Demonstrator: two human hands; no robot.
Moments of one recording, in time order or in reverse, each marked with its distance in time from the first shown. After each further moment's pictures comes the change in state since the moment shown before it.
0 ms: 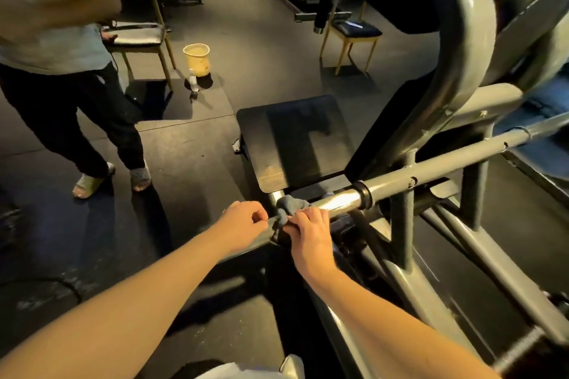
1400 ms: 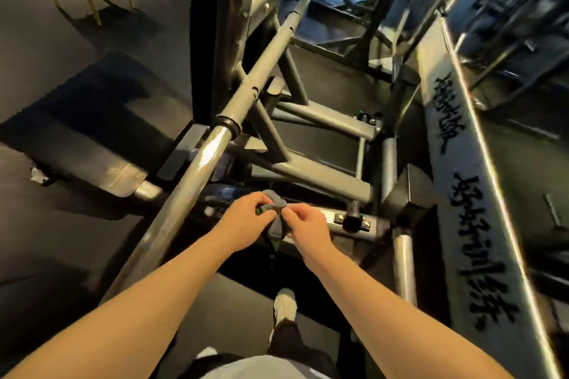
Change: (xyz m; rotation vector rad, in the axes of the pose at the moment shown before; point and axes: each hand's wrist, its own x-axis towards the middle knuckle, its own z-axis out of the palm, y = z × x) left_hand -0.031 0.082 0.095 -0.042 -0.599 0.513; right_hand -0.144 -0.022 -0.054 0.562 0.561 1.046
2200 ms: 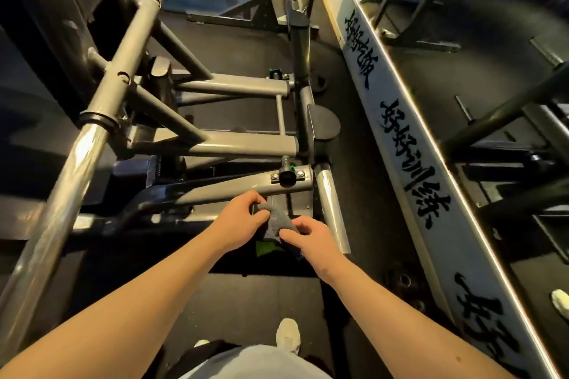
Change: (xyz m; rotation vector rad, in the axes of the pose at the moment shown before) left_hand -0.032 0.083 0.148 0.106 -0.316 0.187; right_hand -0.112 0.112 -0.165 0.149 0.057 0.118
